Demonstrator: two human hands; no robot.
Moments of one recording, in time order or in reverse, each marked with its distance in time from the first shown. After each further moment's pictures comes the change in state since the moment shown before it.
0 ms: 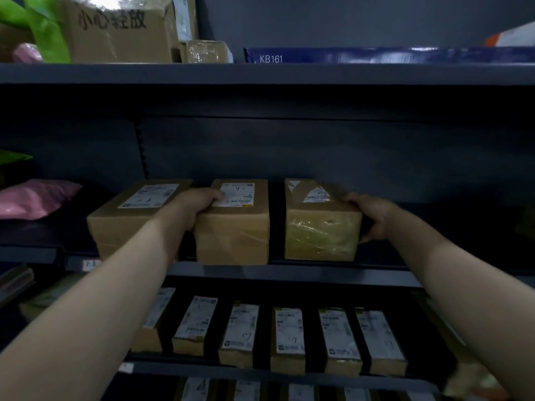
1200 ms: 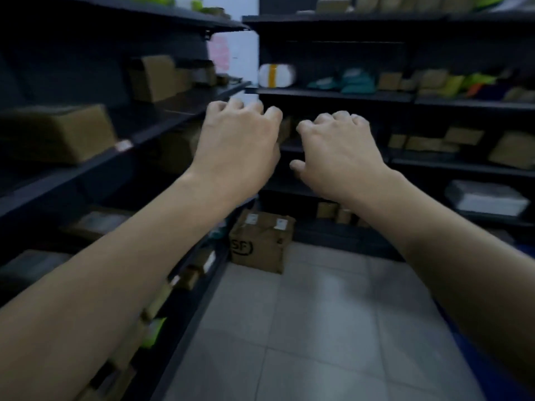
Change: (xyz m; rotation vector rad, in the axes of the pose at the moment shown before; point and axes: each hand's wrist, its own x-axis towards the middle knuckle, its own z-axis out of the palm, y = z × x) left_hand -0.559 -0.001 0.426 0.474 -0.390 2.110; right_hand -0.534 0.207 -0.310 -1.508 1.291 0.377
